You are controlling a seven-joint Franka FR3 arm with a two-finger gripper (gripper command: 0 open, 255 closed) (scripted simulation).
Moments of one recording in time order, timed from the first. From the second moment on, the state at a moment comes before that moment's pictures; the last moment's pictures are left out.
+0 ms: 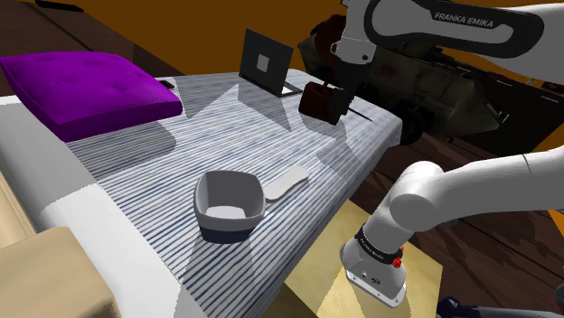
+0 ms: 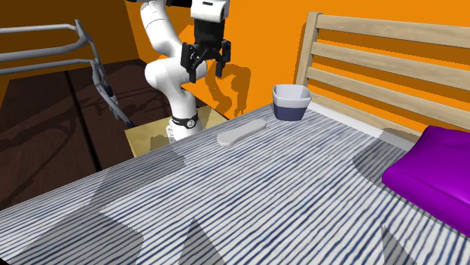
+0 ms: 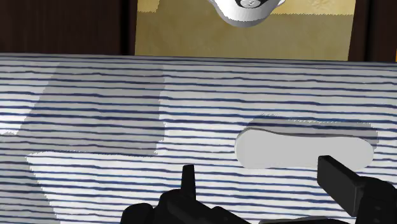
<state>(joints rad) 0.02 -0.76 -0.01 -2.43 -0.09 1.53 -0.13</state>
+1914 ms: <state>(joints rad) 0.49 -0.57 -0.20 -2.90 -0.17 2.35 -1.15</state>
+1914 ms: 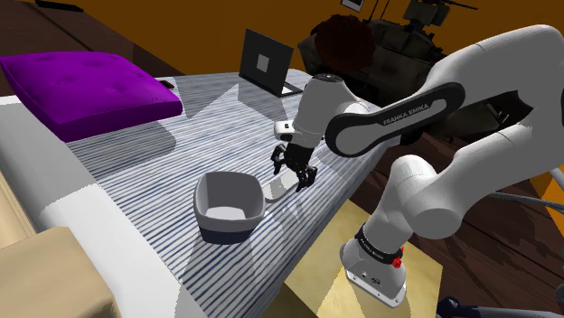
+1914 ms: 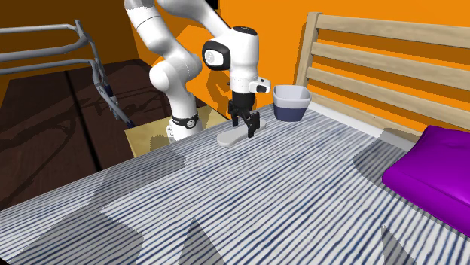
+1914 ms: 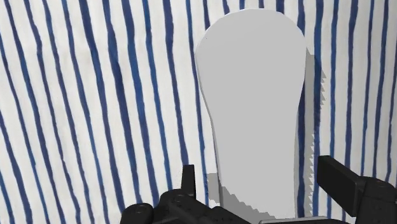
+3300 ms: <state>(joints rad) 0.49 -0.62 -0.19 -2.86 -0.16 2.26 -1.15</state>
